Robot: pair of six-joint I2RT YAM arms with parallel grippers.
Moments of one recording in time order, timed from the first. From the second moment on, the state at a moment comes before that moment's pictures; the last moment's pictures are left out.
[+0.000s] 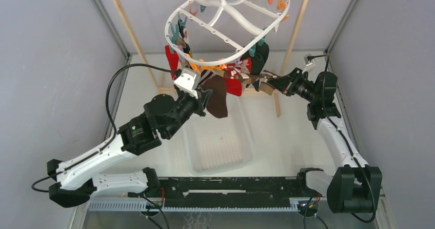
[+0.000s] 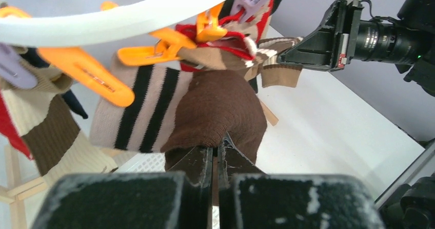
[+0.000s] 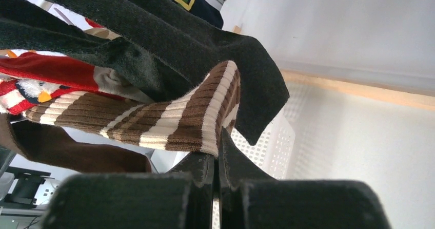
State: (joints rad) left arm -1.10 0.97 1.19 -0.27 -0.50 -0.12; right arm -0.02 1.13 0.80 0.21 -0.79 0.77
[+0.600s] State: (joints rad) left arm -1.14 1.31 1.49 -0.29 -0.51 -0.07; right arm -0.02 1.16 0.81 0.21 -0.79 0.78
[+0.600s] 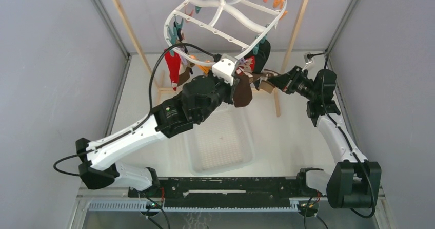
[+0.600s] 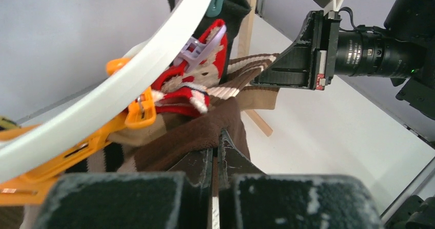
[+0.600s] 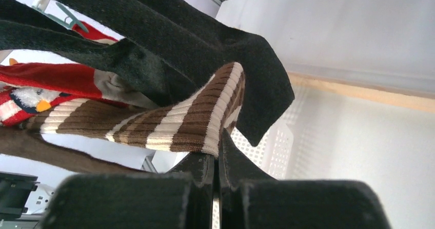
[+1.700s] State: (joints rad) left arm -1.07 1.74 1.99 -0.43 -0.34 -0.08; right arm -0.08 1.38 1.03 0.18 -0.79 0.80
